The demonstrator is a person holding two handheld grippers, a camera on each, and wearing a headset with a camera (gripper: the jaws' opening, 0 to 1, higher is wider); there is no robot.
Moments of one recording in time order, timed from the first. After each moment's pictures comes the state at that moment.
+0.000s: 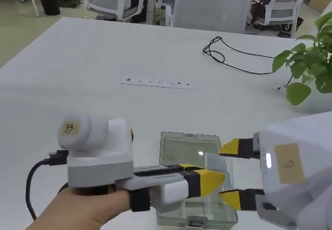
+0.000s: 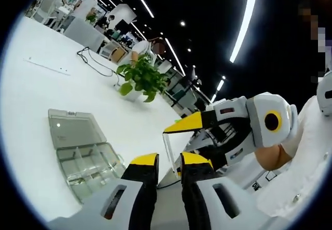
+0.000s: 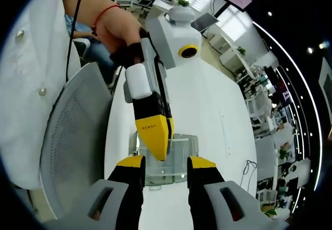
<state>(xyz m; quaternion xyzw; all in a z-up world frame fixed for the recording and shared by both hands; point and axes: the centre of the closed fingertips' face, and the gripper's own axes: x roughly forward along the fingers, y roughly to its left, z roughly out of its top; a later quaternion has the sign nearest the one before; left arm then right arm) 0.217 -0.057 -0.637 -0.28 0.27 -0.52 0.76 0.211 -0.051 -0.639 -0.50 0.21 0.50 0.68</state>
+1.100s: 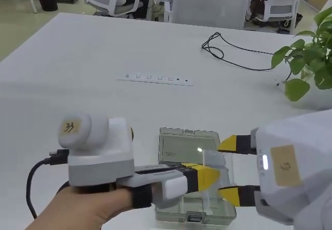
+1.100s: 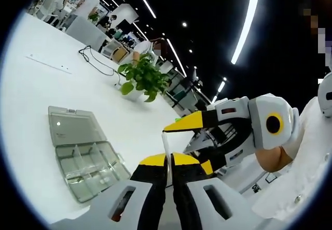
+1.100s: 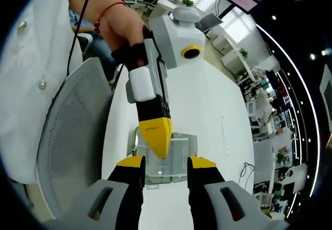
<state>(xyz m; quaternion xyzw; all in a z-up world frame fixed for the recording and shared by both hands) 0.217 -0.059 -0.640 -0.29 0.27 -0.51 0.76 0.213 -0.052 -0.641 -0.52 0.20 0.50 0.67</state>
